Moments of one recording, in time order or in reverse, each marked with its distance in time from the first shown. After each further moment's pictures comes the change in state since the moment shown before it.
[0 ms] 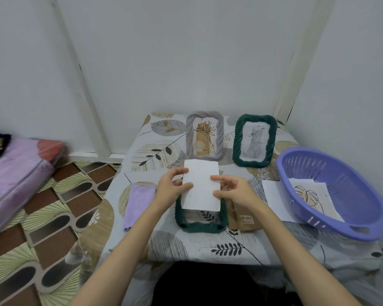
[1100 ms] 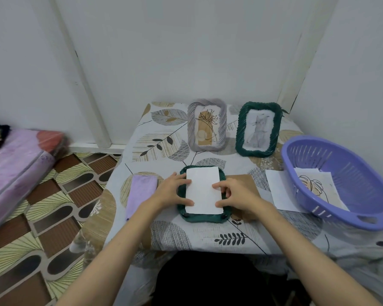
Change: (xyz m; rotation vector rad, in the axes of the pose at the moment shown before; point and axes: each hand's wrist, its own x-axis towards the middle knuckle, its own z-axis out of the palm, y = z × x) left_hand 0.012 -0.042 -0.019 0.824 -0.353 0.031; right_hand 0.007 0.028 0.008 -0.678 -0.133 -0.026
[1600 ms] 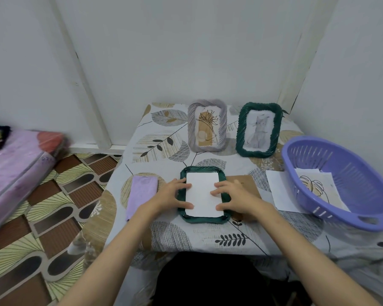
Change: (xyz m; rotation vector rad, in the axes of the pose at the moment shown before) left_hand -0.006 -0.005 0.003 -0.062 -0.060 -0.022; right_hand -0.001 0.002 0.002 -0.150 -0.102 -0.023
